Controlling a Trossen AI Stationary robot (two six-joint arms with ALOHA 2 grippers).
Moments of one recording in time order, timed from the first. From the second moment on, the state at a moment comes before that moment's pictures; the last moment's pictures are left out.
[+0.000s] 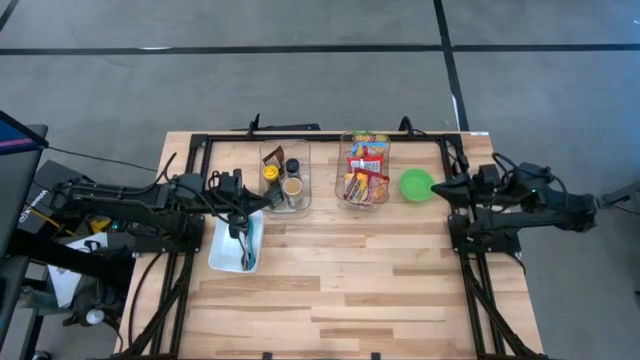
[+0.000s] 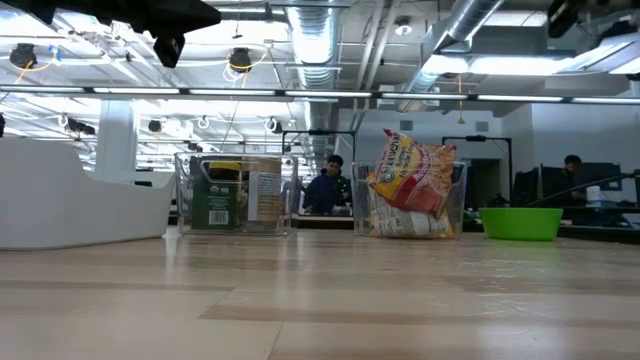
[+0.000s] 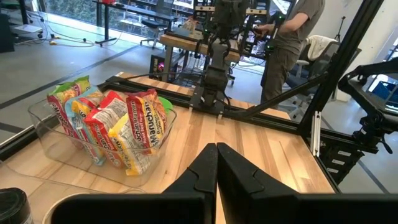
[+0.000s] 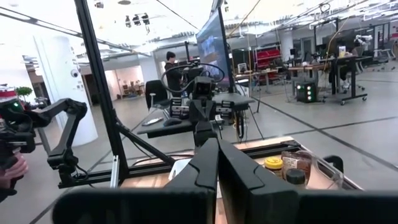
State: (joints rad) left arm -0.03 0.68 0.50 0.07 -0.13 -0.22; right arm 0.02 0.17 0.53 -0.21 0.05 0.15
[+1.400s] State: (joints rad) left arm -0.03 0.68 0.50 0.07 -0.13 -0.22; right arm 0.02 0.01 0.32 -0.11 0.05 0.20
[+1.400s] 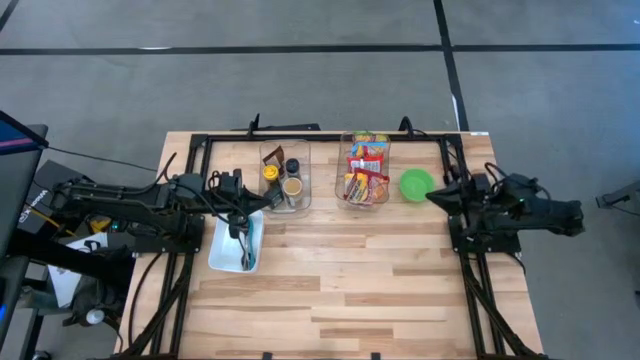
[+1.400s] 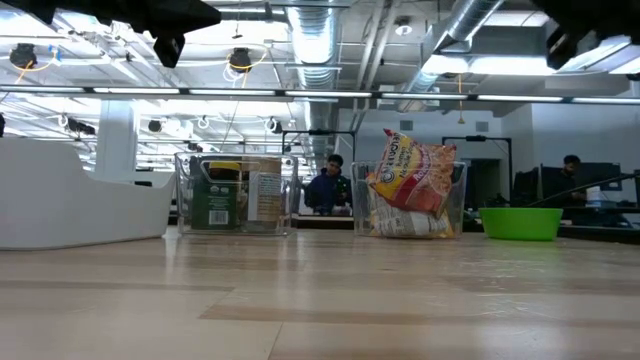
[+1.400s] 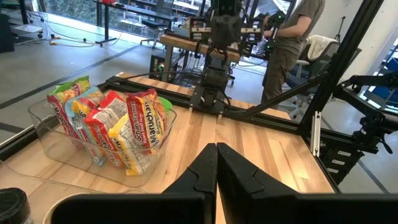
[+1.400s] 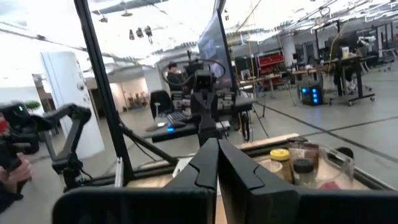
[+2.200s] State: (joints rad) left arm -0.03 0.68 0.50 0.07 -0.13 -0.22; right arm 0.02 0.01 0.01 0.21 0.05 0.22
